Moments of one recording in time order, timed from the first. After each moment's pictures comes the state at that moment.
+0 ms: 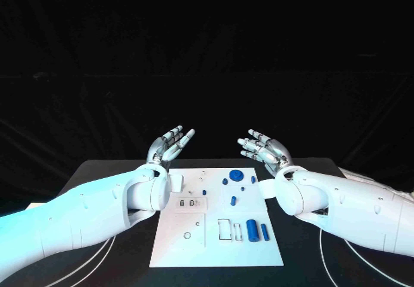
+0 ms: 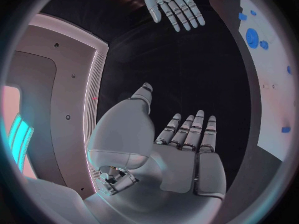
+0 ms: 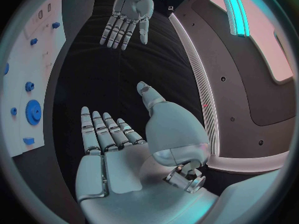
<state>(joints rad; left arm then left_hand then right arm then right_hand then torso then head) 1.11 -0.65 -0.01 1.37 0.01 -0.60 0.50 1.22 -0.02 0.06 0.20 0.12 0.33 0.15 0.03 0.04 0.31 0.23 0.03 0.03 0.42 0.22 0.04 0.05 0.09 0.26 0.28 0.03 0.04 1.11 -0.73 -0.04 1.42 -0.10 -0.50 0.44 1.10 0.08 0.14 -0.16 0.31 0.26 0.14 0.03 0.03 0.39 0.27 0.04 0.04 0.40 0.25 0.03 0.04 0.08 0.45 0.28 0.04 0.05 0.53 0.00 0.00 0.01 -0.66</state>
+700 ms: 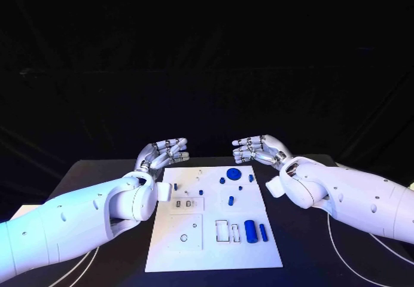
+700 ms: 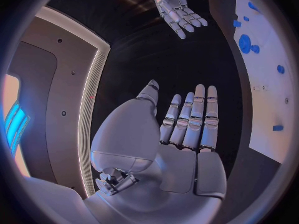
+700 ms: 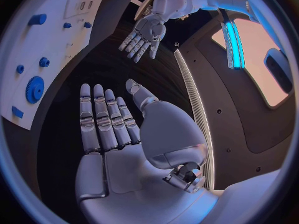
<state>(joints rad) 1.10 -0.73 -0.01 1.43 -0.01 -0.51 0.51 1.32 0.02 0.03 0.17 0.13 0.81 0.20 0.11 0.07 0.88 0.20 0.12 0.07 0.98 0.15 0.19 0.13 0.16 0.81 0.25 0.22 0.12 1.16 -0.74 -0.04 1.31 -0.49 -0.31 0.38 1.23 0.10 0.17 -0.27 0.25 0.82 0.20 0.07 0.06 0.96 0.19 0.10 0.06 1.01 0.15 0.11 0.06 0.16 0.89 0.26 0.16 0.08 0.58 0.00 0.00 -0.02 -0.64</state>
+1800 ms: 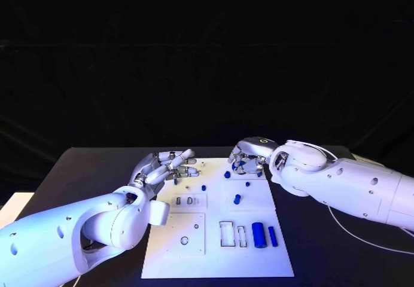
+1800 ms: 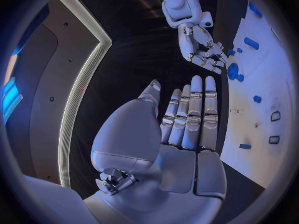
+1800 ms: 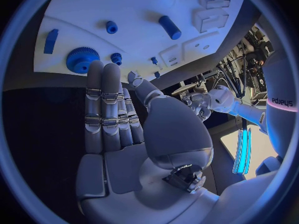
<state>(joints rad) 1.12 -0.89 0.01 1.75 -0.01 -0.47 0.47 1.34 0.03 0.02 0.14 0.13 0.98 0.21 0.12 0.07 1.07 0.15 0.13 0.07 1.17 0.10 0.23 0.20 0.16 1.01 0.21 0.27 0.13 1.28 -0.71 -0.02 1.35 -1.60 -0.21 -0.01 1.24 -0.01 0.27 -0.26 0.19 1.06 0.16 0.07 0.07 1.22 0.08 0.07 0.07 1.46 -0.01 0.57 0.40 0.18 1.27 0.08 0.61 0.30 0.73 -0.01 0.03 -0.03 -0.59</state>
